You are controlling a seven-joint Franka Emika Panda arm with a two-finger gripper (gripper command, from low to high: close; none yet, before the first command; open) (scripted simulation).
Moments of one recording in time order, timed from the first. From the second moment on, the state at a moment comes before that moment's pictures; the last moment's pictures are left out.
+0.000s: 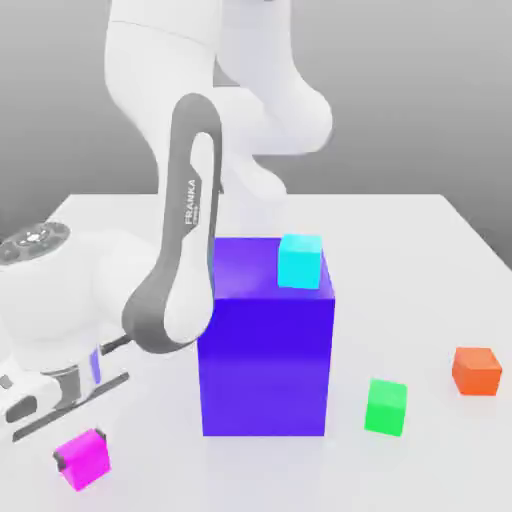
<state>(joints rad) -0.08 0.46 -0.31 -2.40 0.43 2.81 -0.78</state>
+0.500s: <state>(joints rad) 0.14 0.32 -0.26 -2.38 0.27 2.68 -0.75</state>
